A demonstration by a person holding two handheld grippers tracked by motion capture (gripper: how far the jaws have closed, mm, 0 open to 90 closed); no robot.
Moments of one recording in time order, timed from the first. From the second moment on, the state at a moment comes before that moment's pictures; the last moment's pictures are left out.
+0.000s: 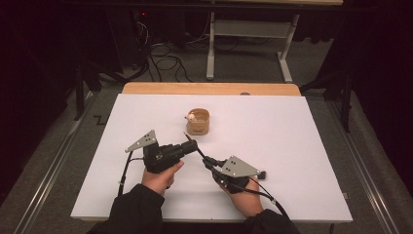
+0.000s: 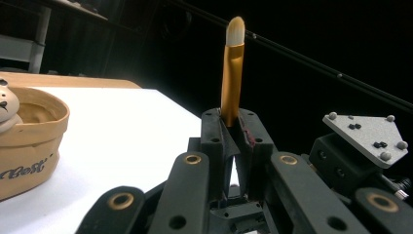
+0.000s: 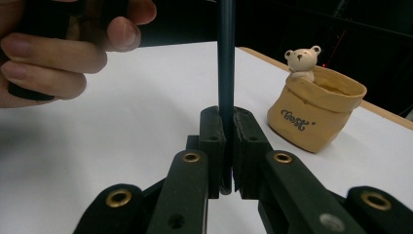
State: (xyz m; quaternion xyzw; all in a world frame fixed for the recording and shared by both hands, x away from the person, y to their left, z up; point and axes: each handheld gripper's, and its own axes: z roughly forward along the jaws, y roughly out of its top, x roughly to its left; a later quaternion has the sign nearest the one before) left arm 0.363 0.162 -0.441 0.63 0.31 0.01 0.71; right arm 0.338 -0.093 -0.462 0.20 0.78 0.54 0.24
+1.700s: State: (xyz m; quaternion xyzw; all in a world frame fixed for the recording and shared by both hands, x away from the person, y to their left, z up) left arm 0.359 0.178 -0.429 0.67 0.34 0.13 0.65; right arm 0.352 -0.115 -0.451 0.26 0.77 0.54 0.21
